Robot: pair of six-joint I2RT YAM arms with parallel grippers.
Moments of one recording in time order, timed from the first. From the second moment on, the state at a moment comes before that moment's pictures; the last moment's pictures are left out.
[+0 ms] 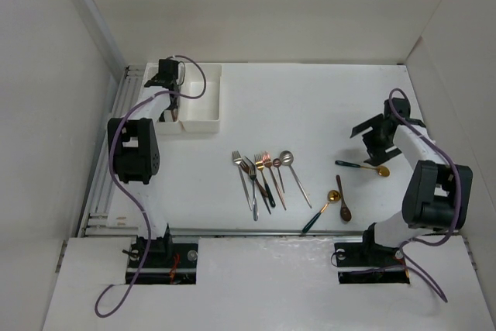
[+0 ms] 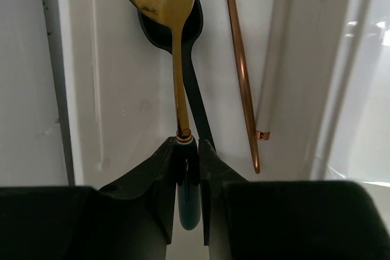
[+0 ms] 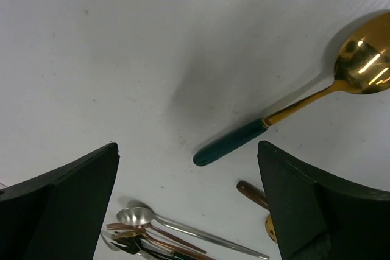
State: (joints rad) left arm -0.06 1.99 1.58 -0.49 -0.37 0.10; right arm -0.17 1.50 1.01 -0.65 -0.03 0.96
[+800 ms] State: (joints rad) left arm -0.03 2.05 1.69 -0.48 -0.33 0.12; right arm -0.17 1.67 1.00 -0.61 -0.03 1.04
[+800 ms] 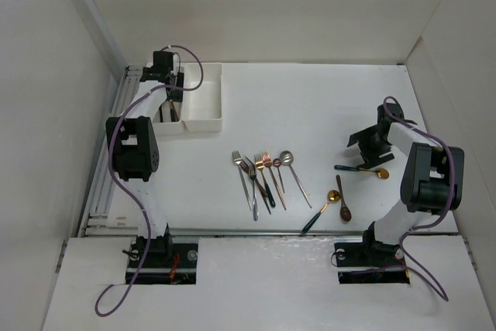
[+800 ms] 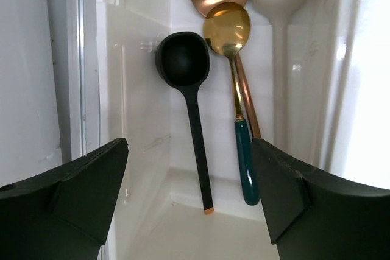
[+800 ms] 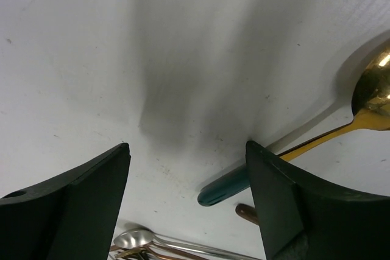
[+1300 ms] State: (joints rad) left arm -0.03 2.03 1.82 -0.60 -0.20 0.11; right arm -0.09 1.55 1.12 -0.81 0.19 1.03
